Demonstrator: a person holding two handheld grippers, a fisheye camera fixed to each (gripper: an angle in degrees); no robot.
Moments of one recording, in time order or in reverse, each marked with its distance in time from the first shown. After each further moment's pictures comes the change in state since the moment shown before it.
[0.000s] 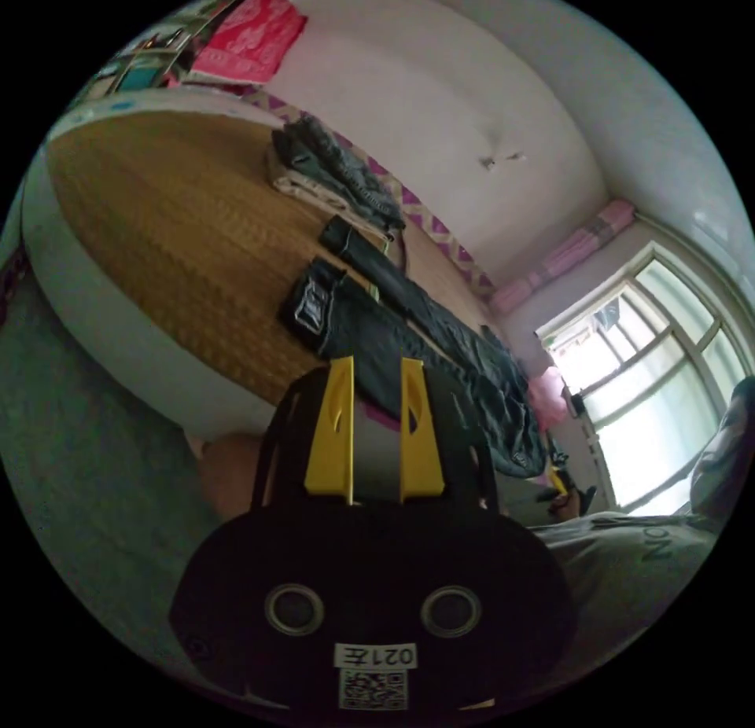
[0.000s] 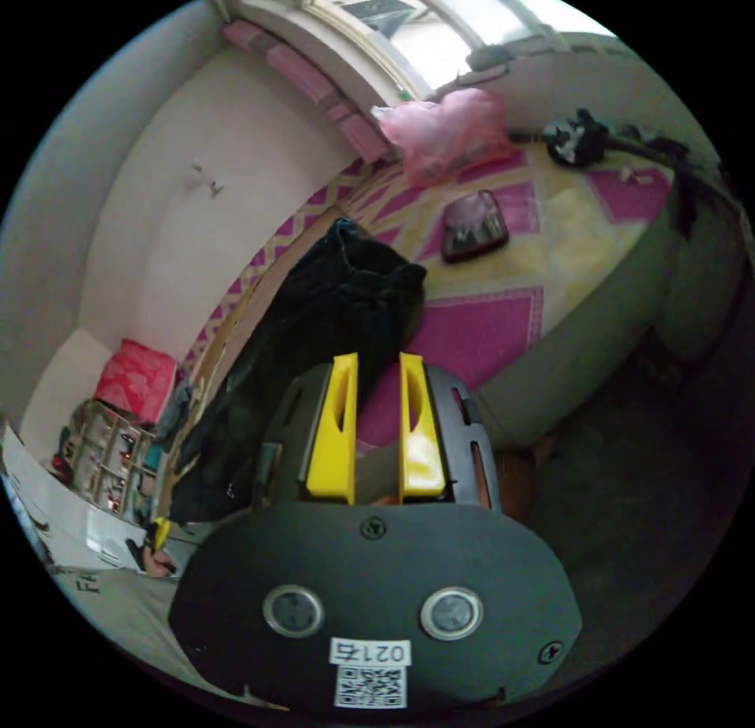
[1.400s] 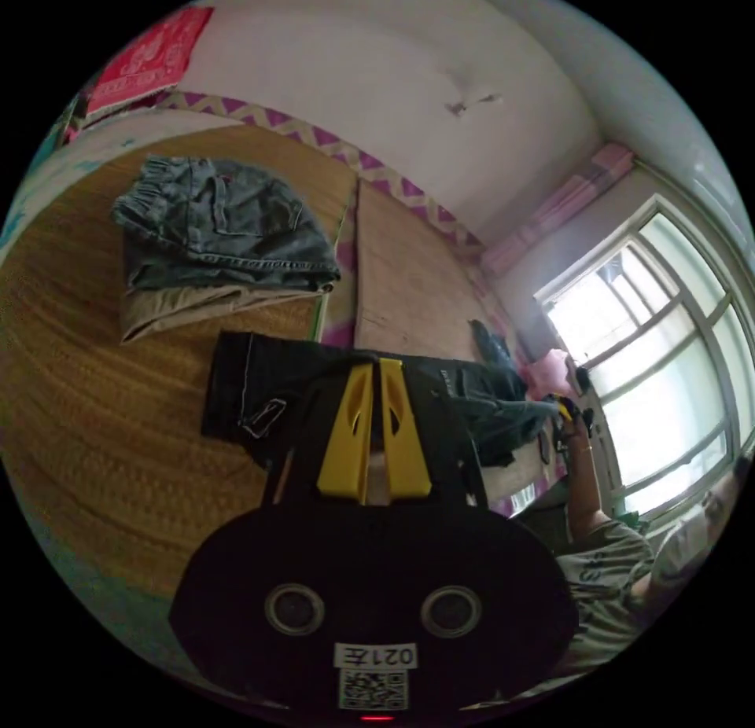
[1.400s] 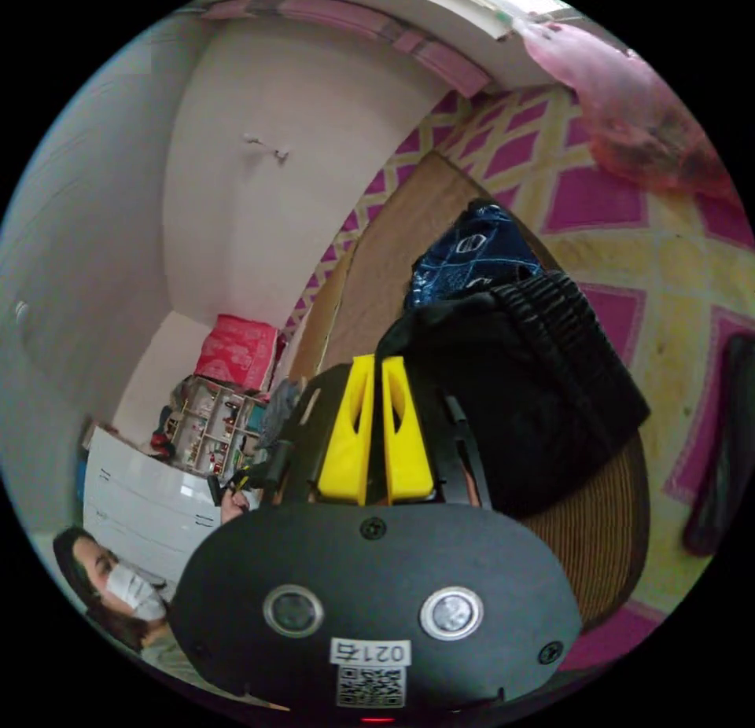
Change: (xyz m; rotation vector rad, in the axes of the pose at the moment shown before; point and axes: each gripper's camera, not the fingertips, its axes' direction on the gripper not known) left arm 0.073 -0.286 0.297 -0.236 -0.080 0.191; right arm -0.055 -0.238 0.278 -0.275 -0.374 -0.020
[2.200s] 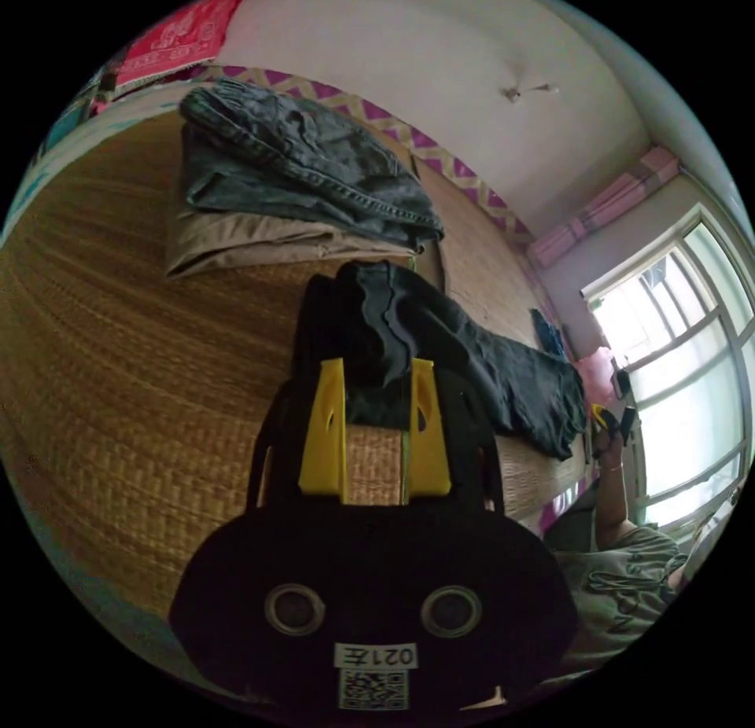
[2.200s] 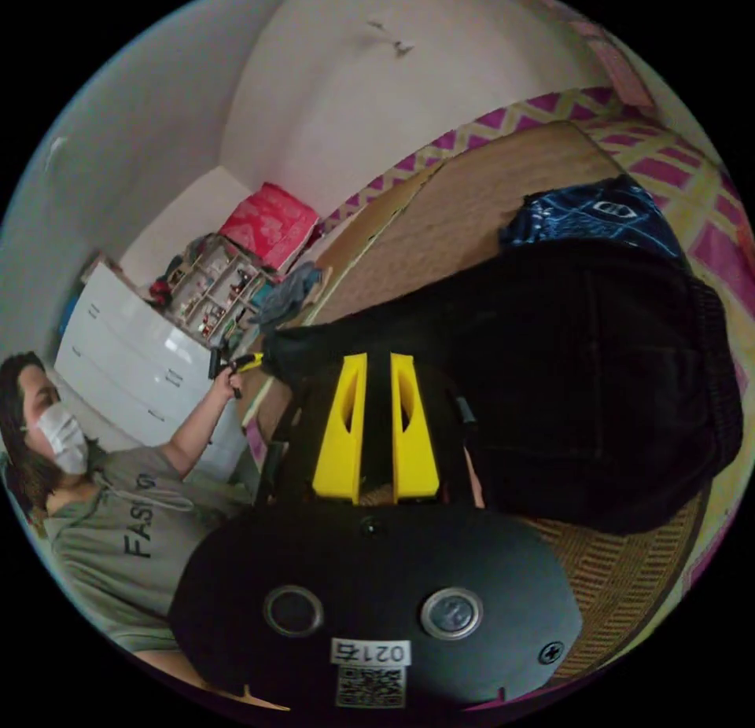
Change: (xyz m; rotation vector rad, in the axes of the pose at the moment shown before) left arm -0.149 0.022 0.178 -0.046 -0.074 -0.019; right arm -0.182 0.154 0.224 -0.300 -0.038 -0.479
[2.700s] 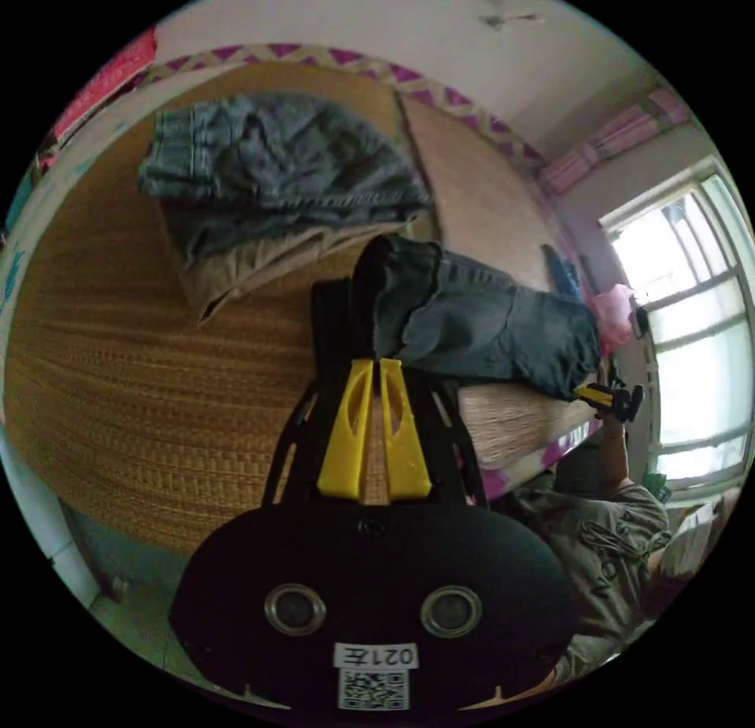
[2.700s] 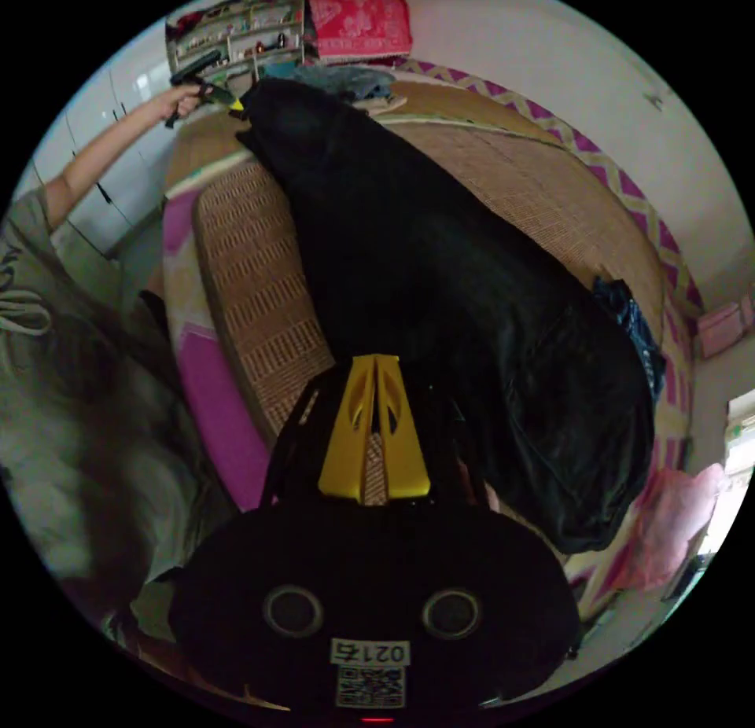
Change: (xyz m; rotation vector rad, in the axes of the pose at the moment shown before) left arm -0.036 -0.052 0.034 -0.317 -0.115 0.039; right arm -0.247 0.036 0.215 -0.543 0.530 -0.619
